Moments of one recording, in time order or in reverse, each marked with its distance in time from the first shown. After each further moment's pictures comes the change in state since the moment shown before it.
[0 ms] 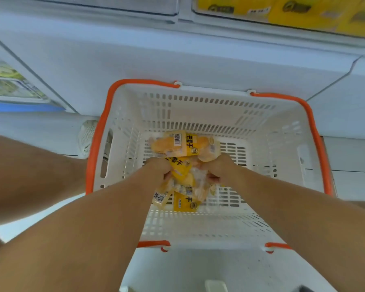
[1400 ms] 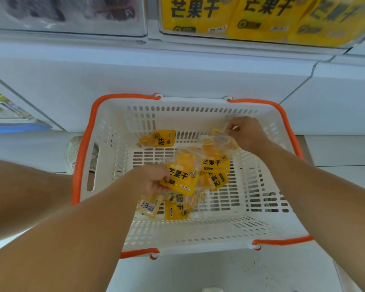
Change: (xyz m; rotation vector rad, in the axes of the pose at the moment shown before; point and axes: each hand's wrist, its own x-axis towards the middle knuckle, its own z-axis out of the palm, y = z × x) left_hand -0.049 0.016 0.002 0.062 -0.377 0.031; right_hand -0.024 -0.063 -0.126 -0.652 0.402 -0.793
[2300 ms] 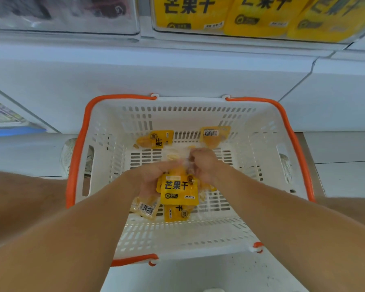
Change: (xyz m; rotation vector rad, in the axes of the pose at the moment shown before) left_hand 0.002 0.001 -0.009 -0.074 -0.316 0.057; right_hand -0.039 -0.073 0.107 1.139 -0.216 0.753
